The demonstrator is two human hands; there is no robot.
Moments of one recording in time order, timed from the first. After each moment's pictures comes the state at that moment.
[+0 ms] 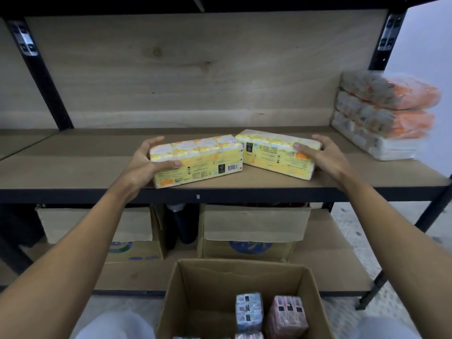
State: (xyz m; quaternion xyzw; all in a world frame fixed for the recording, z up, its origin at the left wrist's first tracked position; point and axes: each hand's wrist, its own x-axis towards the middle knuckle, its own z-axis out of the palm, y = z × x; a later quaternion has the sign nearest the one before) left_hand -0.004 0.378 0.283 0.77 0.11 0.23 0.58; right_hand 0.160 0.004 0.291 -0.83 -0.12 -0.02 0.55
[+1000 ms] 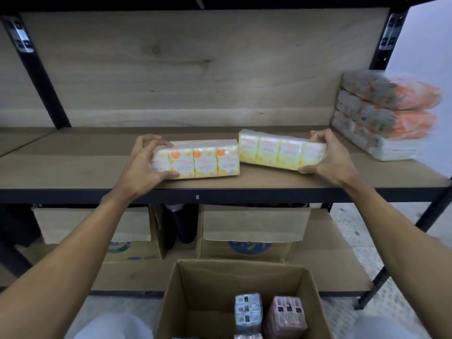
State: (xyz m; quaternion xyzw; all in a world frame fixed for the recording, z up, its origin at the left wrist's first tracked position) left_hand 0.004 0.396 0.269 0.90 0.02 0.34 0.29; right_hand 0.162 -0.005 0.287 -0.87 -0.22 -0.15 0.42
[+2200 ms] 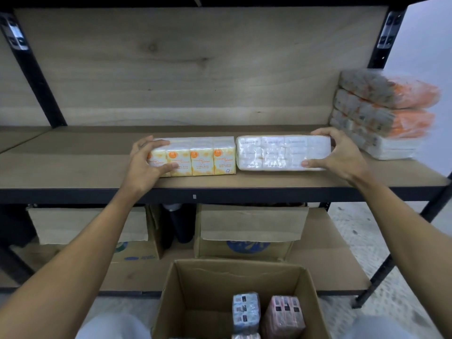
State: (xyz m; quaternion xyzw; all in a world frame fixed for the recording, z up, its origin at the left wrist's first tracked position) left_hand 0.021 0.392 0.255 0.84 0.08 0.36 0.39; right_hand 0.167 -0.024 0.295 -0.86 -0.23 -0.14 0.43
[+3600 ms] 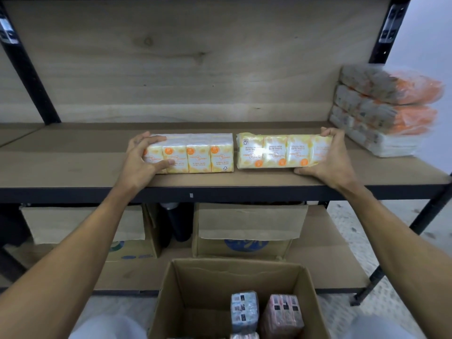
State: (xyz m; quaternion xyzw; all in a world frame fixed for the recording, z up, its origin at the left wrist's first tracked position) left_hand 0.025 0.393 0.258 0.84 0.08 0.35 0.41; right_hand 0.175 -0.011 0.262 -0.84 -0.22 -0.19 0.45
